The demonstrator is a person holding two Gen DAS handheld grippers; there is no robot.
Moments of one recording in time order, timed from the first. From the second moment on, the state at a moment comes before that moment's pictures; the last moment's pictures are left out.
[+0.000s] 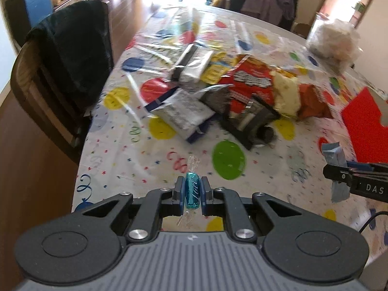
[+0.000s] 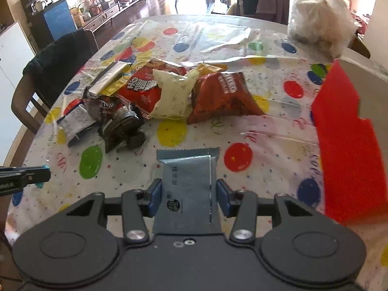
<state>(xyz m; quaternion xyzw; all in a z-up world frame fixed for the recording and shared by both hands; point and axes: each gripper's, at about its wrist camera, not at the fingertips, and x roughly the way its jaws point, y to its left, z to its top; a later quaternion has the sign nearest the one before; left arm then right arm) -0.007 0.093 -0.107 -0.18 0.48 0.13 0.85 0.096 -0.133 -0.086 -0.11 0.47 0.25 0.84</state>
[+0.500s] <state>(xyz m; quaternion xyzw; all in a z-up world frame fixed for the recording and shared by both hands) 0.038 0.020 -0.034 -0.12 0.48 0.02 0.87 0.096 -0.215 -0.008 -0.07 0.49 0.23 0.84</state>
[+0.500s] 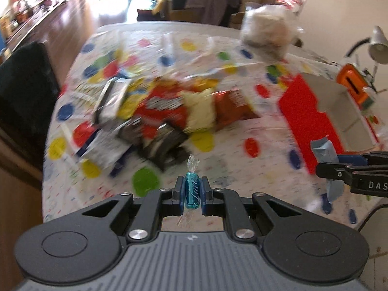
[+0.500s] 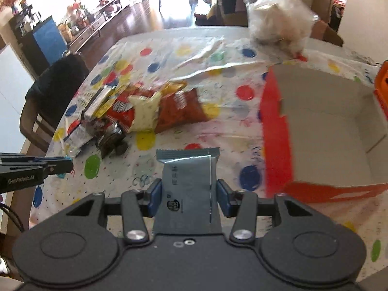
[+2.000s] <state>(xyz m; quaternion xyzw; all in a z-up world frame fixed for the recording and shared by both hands) 0.270 -0.300 -0.072 0.04 0.56 -0.13 0.82 0.284 -0.416 -0.081 -0.08 0.53 0.16 0.83</state>
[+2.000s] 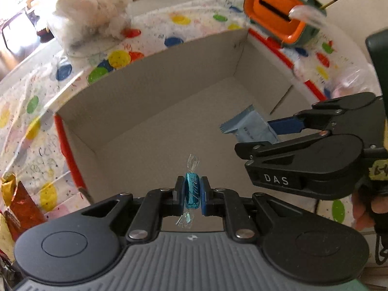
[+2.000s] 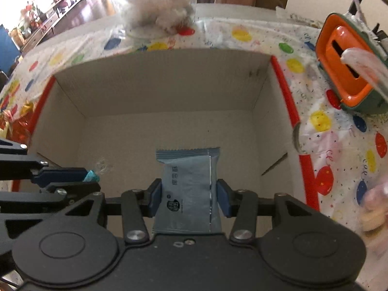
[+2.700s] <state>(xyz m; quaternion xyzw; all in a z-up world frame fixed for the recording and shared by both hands) 0.281 -0.299 -0.086 0.02 0.59 -0.11 0.80 0.288 -0.428 -0.088 -0.07 0.56 0.18 0.81</state>
